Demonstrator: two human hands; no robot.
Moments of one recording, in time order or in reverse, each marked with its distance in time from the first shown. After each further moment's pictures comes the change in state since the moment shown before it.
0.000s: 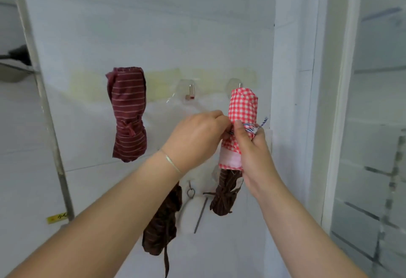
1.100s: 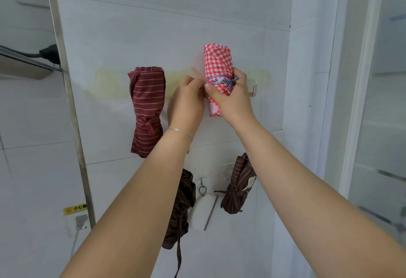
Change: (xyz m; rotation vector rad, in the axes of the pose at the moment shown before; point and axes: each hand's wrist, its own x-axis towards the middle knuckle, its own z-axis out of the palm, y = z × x) left_hand 0.025 -0.062 0.006 -0.245 0.409 -0.554; right_hand 0.096 -0.019 0.075 -0.429 -0.060 -0.395
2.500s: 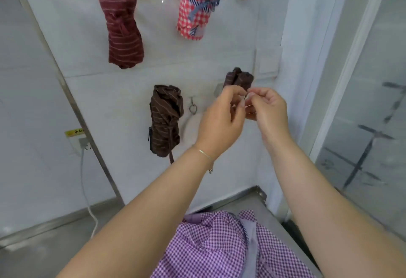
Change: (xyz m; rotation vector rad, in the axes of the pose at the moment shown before) left_hand -0.199 0.057 0.023 -0.430 -0.336 -0.143; right_hand -0.172 0.065 -0.094 0.138 0.080 0.484
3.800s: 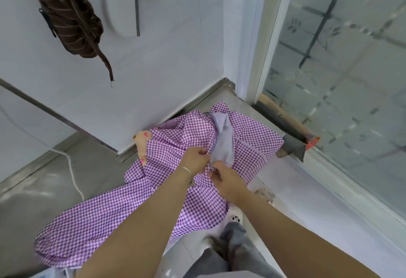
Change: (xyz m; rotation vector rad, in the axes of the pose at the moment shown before) left_hand -0.324 -0.103 0.061 0.020 -0.816 -1.260; right_hand -0.334 0.256 -0.077 -0.718 -0.497 0.613
